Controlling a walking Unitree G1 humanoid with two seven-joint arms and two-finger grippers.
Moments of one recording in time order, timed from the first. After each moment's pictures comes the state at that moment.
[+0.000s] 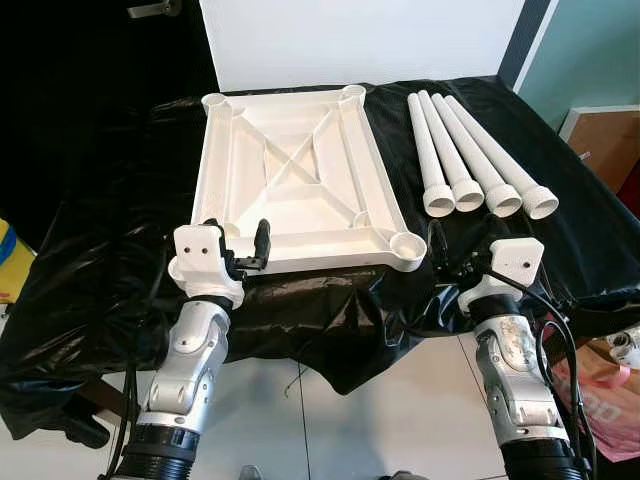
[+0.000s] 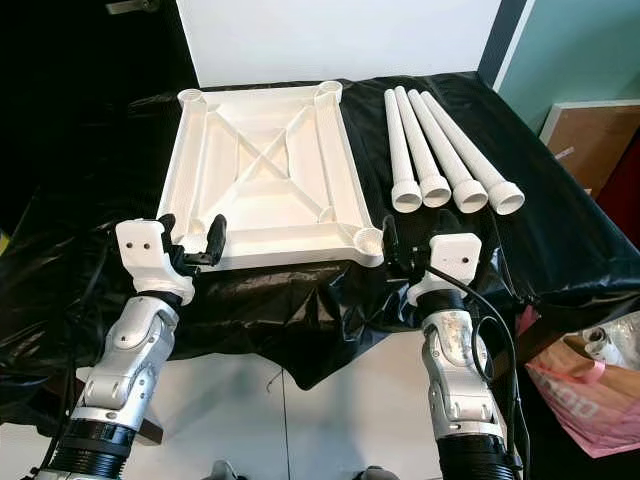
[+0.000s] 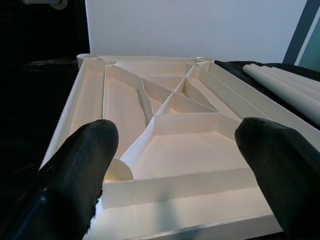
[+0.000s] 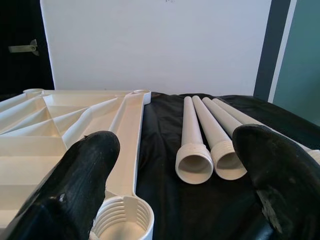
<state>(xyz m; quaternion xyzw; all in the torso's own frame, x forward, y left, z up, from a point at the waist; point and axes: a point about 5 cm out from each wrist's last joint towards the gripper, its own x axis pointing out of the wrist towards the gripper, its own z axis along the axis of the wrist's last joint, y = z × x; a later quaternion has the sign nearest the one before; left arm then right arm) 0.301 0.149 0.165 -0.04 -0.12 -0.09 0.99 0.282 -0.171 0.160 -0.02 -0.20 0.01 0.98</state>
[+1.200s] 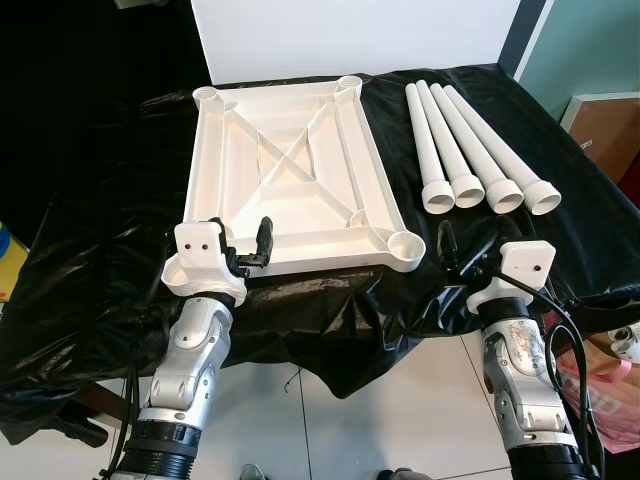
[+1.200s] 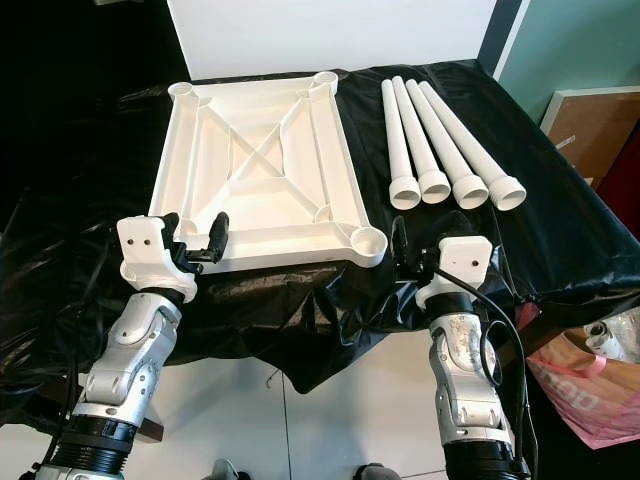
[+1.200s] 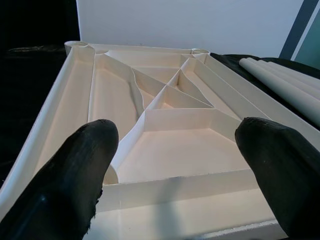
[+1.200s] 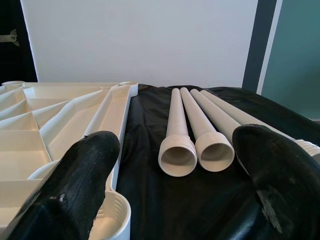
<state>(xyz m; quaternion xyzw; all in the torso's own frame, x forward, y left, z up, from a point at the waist) 0.302 0.147 0.166 -0.06 -0.11 -0.09 0.99 0.279 -0.178 0.160 -0.02 -0.20 -0.01 0.98</state>
